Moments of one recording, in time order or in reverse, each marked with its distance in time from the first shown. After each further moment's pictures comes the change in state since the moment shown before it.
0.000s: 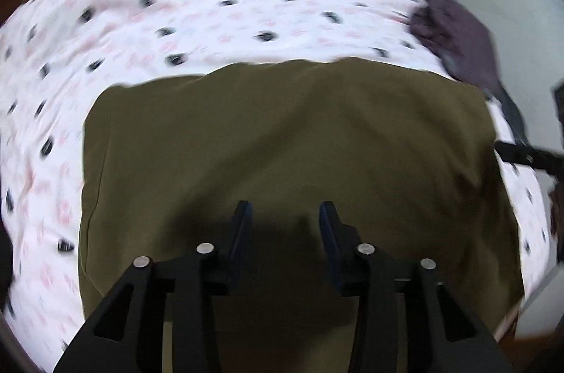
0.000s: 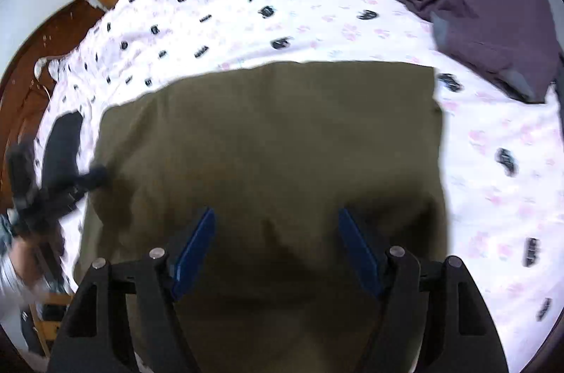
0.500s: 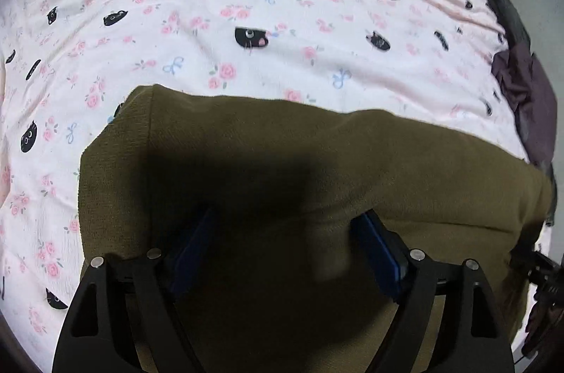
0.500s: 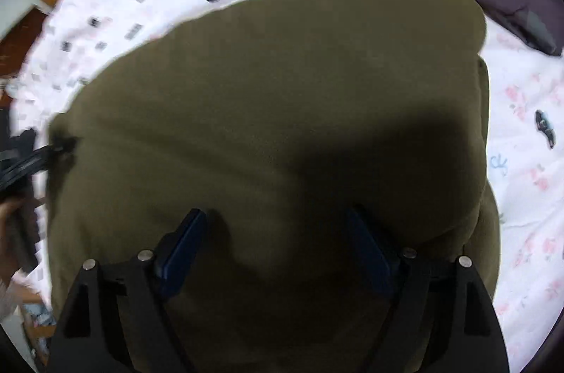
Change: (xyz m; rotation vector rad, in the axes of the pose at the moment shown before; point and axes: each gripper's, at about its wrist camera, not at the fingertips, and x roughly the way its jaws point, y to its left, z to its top) left arm 0.089 0.078 0.060 -0.187 0.108 0.018; right arm 0.060 -0.043 -0.015 0.103 0.107 -0.080
